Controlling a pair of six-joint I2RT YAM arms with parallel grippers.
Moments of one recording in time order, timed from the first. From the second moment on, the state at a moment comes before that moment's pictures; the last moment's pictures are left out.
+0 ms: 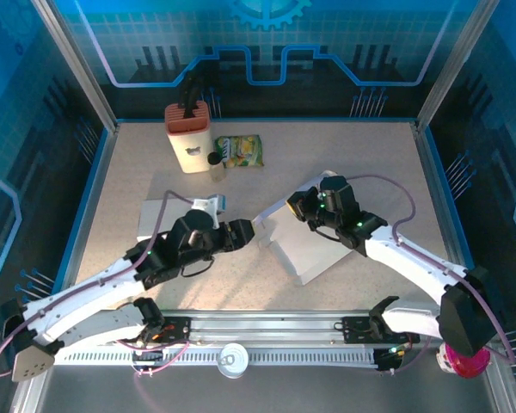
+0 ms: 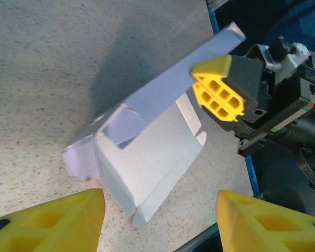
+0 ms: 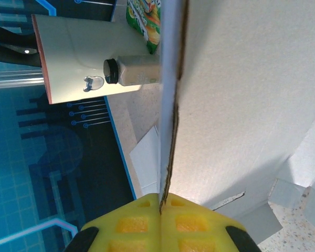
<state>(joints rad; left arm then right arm) -0.87 0.93 0.75 -0.33 -0.06 -0.98 0.57 1.21 0.76 -0.06 -0.18 1.42</state>
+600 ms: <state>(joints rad) -0.88 1.18 0.84 -0.23 -0.05 -0.97 0.57 1.19 0.72 0.01 -0.20 1.47</state>
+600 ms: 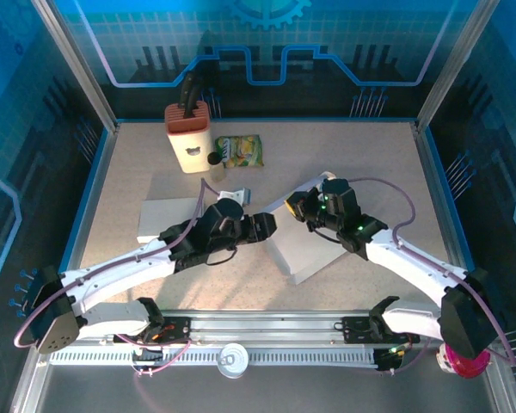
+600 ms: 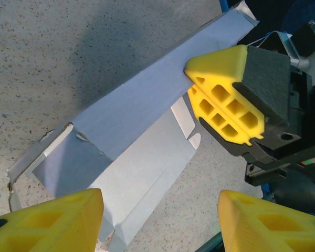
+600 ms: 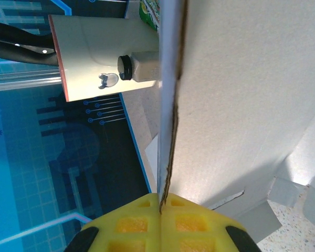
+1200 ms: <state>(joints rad) -0.88 1.14 0.87 -0.16 -0.02 -0.94 0.55 1.05 0.66 0.02 -0.19 1.58</state>
